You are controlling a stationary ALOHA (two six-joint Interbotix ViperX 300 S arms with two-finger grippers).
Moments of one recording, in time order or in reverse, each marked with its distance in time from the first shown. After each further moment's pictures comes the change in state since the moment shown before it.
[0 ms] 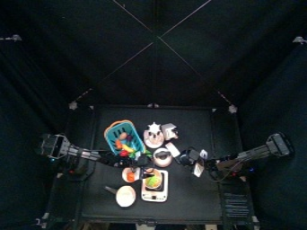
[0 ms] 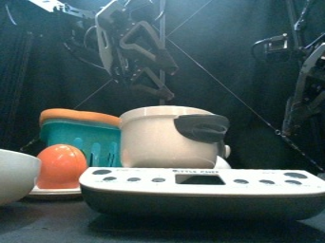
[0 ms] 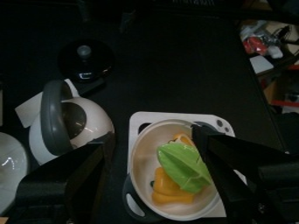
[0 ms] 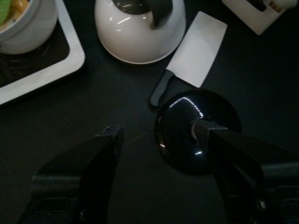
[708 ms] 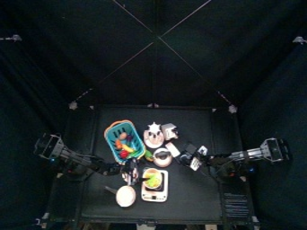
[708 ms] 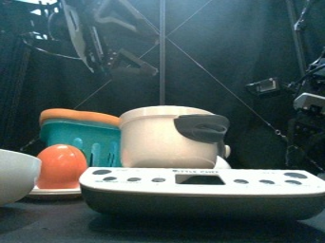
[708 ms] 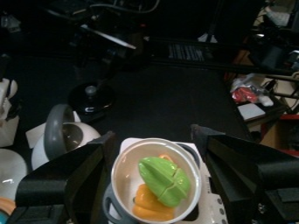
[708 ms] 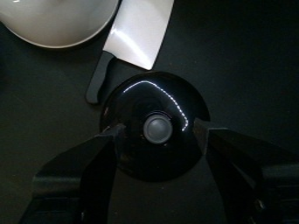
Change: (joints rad) left arm -0.241 -0.057 0.170 -0.117 -0.428 0.000; right arm -0.198 0.199 0.057 -0.034 -0.132 0.000
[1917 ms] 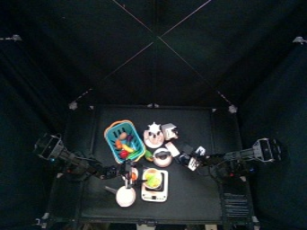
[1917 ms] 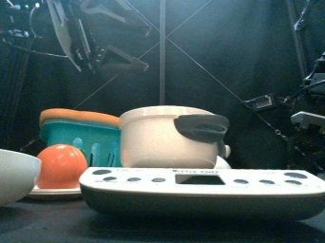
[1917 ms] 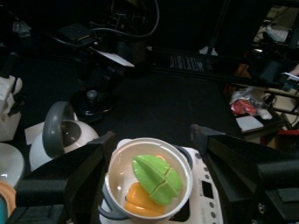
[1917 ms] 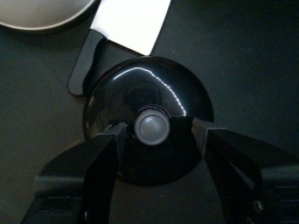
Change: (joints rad) left arm -0.026 0.000 0.026 -0.058 -0.074 0.000; right arm -0.028 0.106 0.002 -0.008 -0.055 0.000
